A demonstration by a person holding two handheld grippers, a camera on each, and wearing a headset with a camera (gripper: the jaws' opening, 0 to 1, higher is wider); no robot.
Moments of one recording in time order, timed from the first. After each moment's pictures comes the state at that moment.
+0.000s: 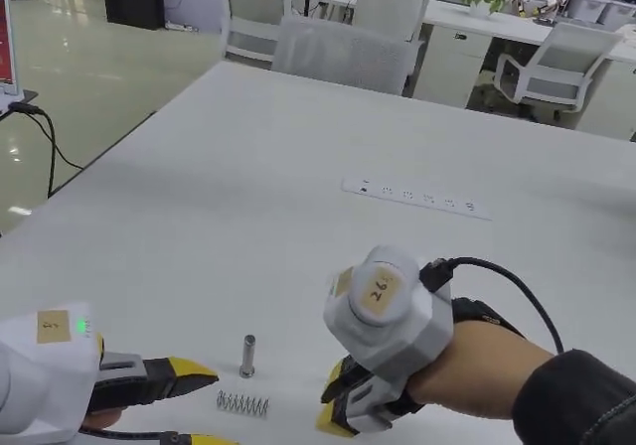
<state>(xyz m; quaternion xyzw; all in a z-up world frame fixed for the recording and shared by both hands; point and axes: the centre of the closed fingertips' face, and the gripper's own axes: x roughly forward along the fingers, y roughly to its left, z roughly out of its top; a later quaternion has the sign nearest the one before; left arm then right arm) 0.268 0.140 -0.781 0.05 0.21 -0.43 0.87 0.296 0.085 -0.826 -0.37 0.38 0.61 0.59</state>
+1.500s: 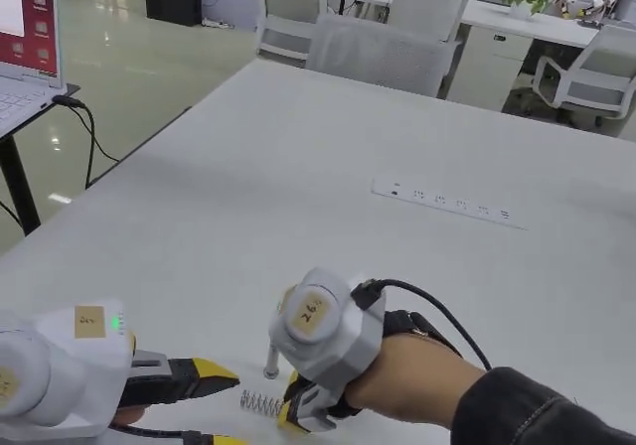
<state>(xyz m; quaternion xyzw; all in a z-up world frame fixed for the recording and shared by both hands) 0.269 0.146 -0.786 0.05 0.22 -0.42 0.88 0.309 0.137 -0.868 -0.40 0.36 0.62 0.57</state>
